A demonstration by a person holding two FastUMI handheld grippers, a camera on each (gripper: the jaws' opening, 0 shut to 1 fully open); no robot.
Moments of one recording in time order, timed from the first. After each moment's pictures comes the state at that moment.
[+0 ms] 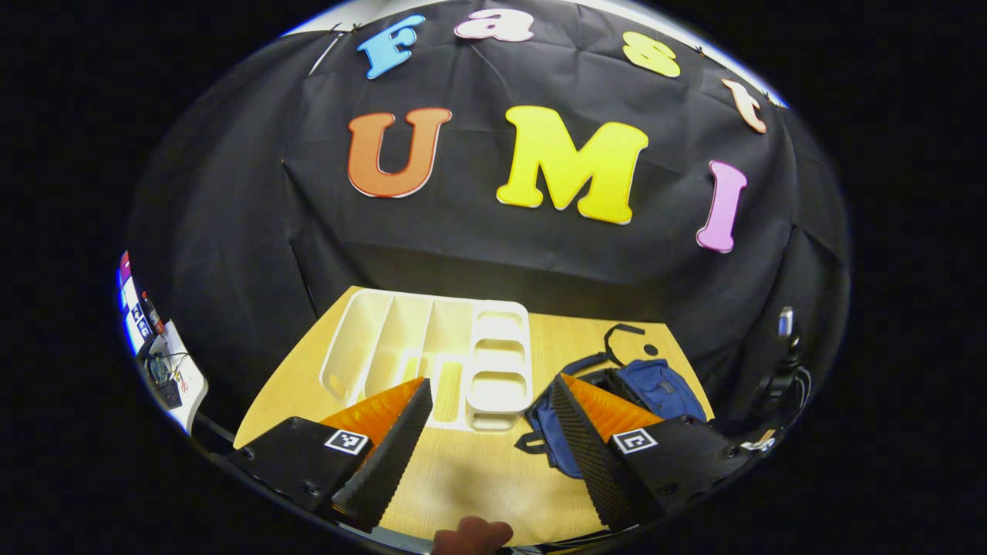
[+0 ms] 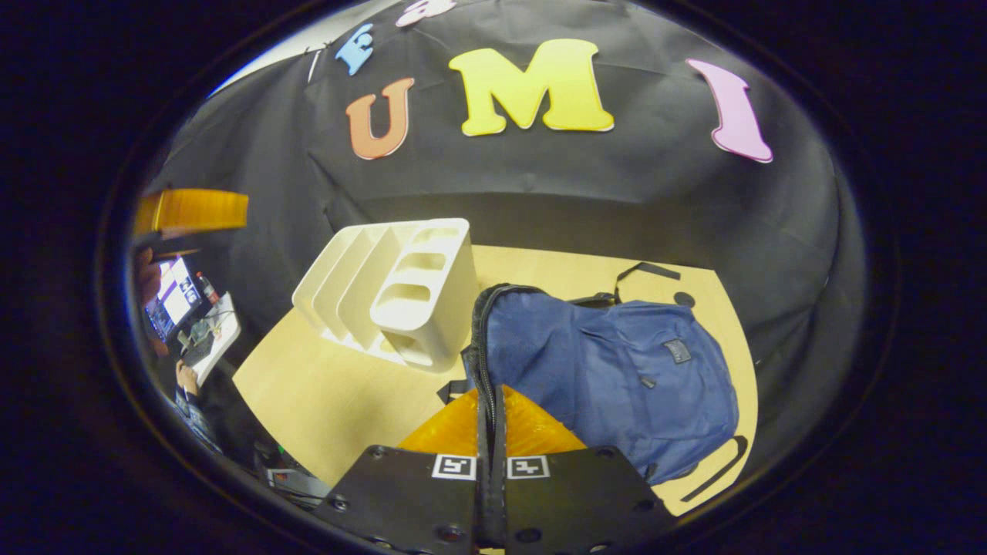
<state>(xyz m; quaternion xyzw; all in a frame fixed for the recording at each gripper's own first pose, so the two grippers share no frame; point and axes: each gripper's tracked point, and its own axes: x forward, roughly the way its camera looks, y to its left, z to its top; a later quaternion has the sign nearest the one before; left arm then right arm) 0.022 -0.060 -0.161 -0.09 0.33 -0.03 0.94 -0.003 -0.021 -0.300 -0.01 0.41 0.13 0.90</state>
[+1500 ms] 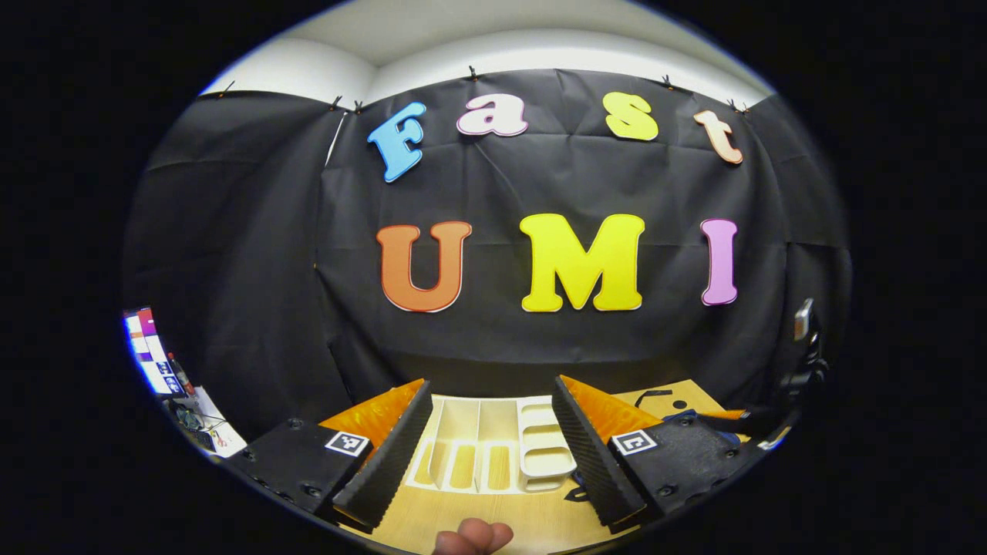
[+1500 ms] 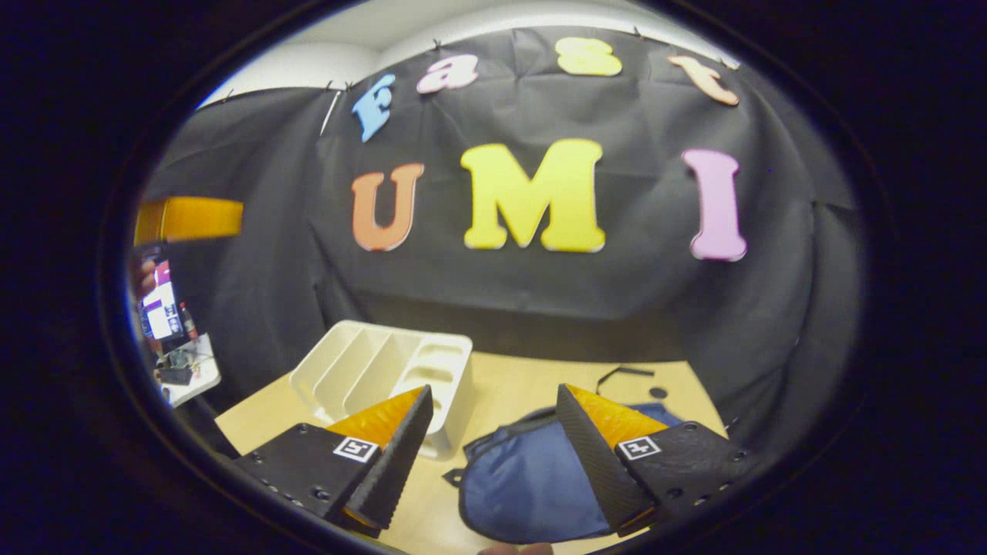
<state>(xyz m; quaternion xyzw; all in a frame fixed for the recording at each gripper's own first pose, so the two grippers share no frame) 0.039 -0.006 -0.052 -0.03 0.14 -0.01 0.99 0.040 0.002 -0.147 -0.02 0.18 0.06 0.98</state>
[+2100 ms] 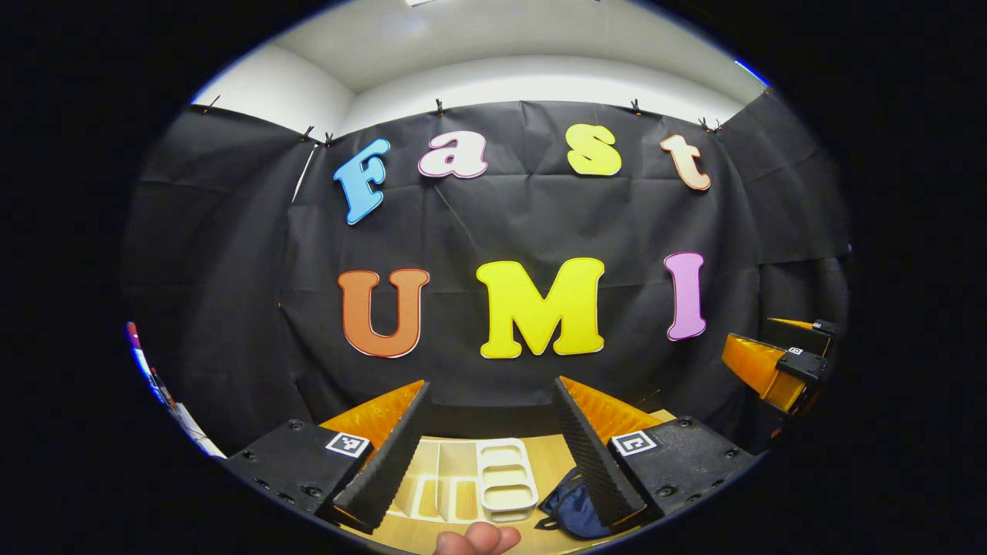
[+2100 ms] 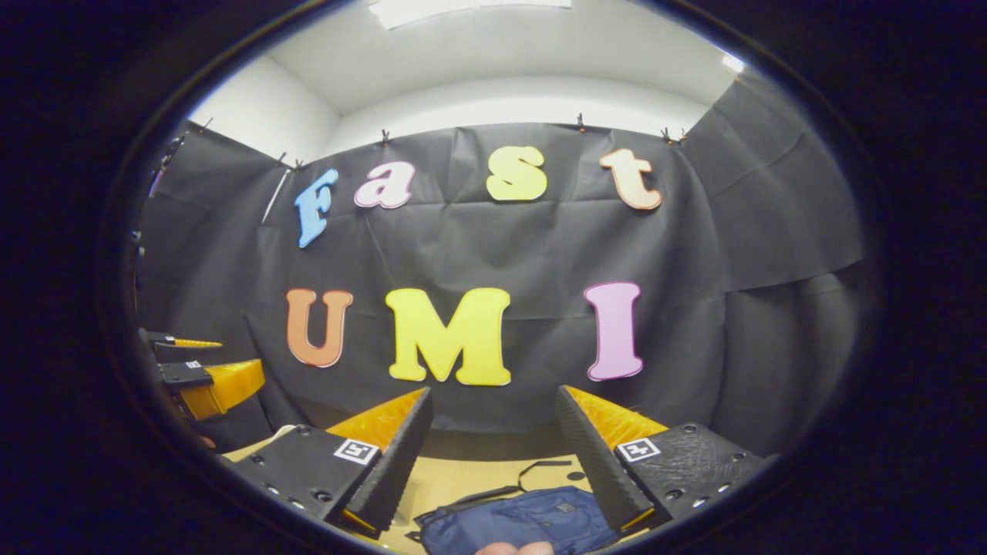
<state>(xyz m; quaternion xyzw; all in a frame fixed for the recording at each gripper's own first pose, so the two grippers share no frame) 0.059 -0.059 -0.008 -0.04 0.07 -0.06 0.99 0.016 -0.062 0.013 -0.01 0.00 -0.07 1.00</state>
